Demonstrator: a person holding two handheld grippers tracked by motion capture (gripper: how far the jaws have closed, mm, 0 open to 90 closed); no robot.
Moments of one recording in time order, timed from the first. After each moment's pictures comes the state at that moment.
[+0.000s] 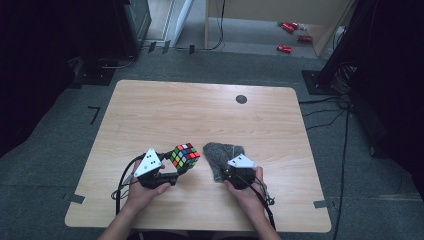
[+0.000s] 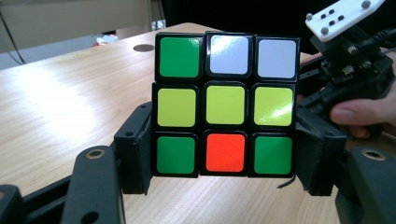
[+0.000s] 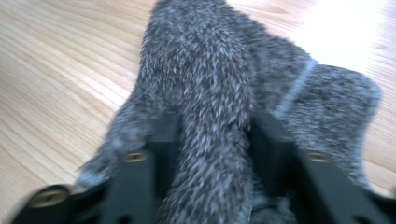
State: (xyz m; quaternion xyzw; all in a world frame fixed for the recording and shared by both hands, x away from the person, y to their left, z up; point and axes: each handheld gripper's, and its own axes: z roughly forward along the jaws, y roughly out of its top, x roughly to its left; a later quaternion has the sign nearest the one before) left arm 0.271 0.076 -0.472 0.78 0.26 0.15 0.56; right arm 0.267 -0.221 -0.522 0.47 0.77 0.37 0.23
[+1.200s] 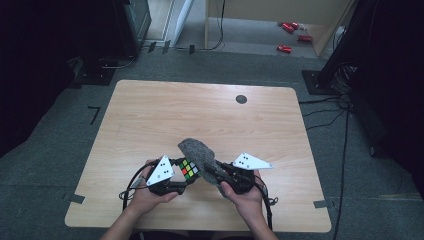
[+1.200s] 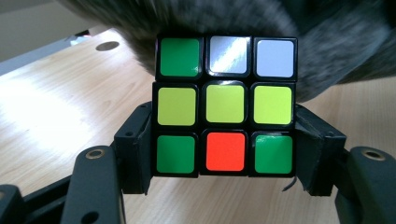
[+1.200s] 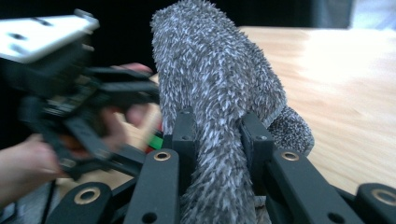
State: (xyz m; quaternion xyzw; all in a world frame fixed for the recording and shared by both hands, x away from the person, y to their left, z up) left arm 0.255 0.051 -0.473 0.82 0.18 0.16 0.52; right arm 0.233 -0.207 -0.444 0.37 0.71 0.59 0.09
